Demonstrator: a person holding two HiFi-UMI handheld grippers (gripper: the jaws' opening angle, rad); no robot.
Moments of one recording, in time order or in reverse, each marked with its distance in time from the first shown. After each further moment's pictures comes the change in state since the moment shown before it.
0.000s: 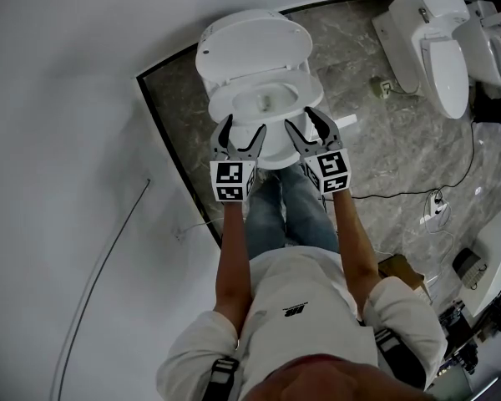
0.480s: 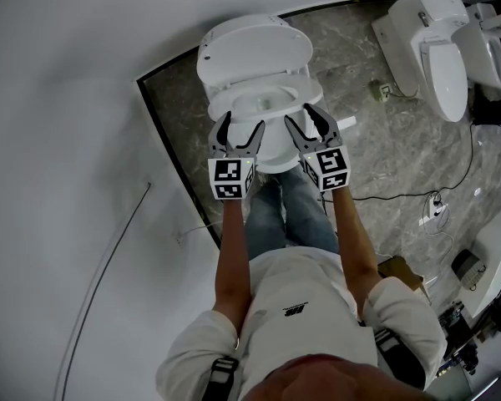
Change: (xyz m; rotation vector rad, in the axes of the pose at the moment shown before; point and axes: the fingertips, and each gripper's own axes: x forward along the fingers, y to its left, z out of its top) left arm 0.010 0.012 0.020 -0.009 -0.026 0.012; right arm 0.013 -0.009 0.020 -0.012 -0.010 -0.012
